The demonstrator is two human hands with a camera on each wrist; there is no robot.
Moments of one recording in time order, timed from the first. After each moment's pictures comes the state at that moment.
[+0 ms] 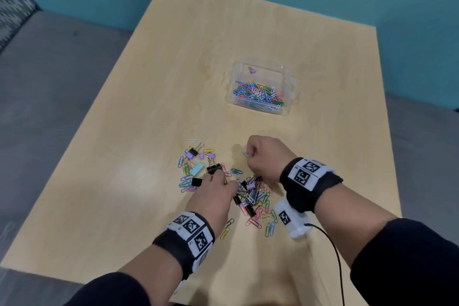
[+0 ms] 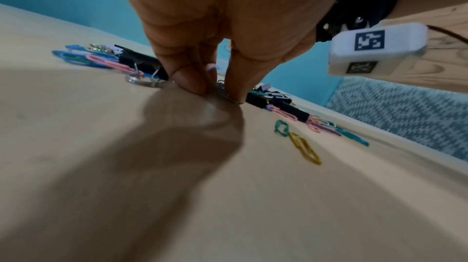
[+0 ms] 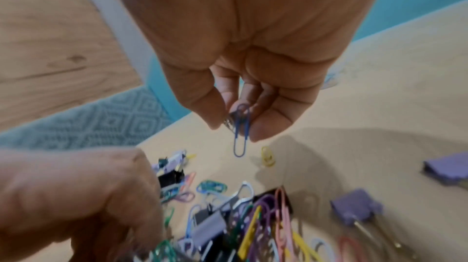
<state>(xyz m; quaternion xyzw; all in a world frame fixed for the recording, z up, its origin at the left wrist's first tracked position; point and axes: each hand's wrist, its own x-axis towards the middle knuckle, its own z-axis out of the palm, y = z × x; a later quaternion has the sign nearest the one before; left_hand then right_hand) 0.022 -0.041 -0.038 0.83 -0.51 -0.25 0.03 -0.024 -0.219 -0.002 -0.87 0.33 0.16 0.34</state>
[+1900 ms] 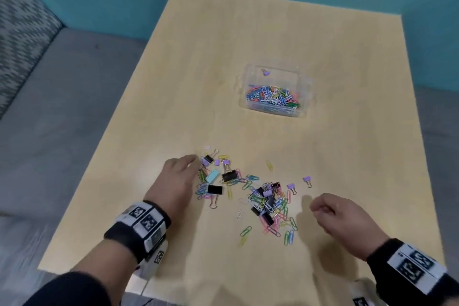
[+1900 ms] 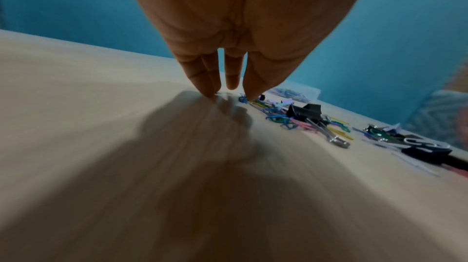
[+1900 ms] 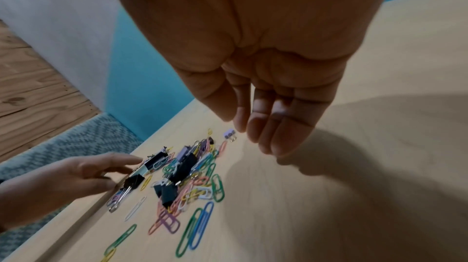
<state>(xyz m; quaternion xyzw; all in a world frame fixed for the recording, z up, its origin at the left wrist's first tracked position) 0.124 0.012 -0.049 0.85 -0.50 -0.14 0.11 -0.178 -0.214 -0.024 -0.78 0.43 0.11 0.45</state>
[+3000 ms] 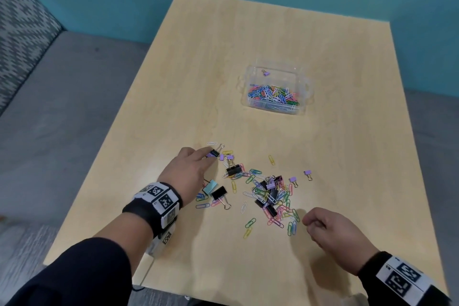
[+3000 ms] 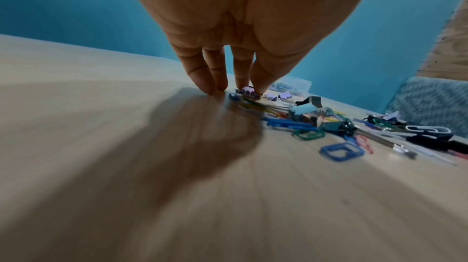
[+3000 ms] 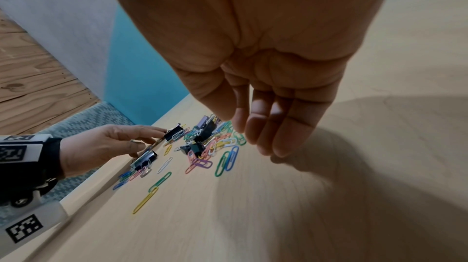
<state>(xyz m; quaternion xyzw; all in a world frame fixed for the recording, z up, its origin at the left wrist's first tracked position) 0.133 -0.001 -0.049 0.81 -0.57 -0.15 0.07 -0.188 -0.163 -0.027 -0.76 0.45 0.13 0.45</state>
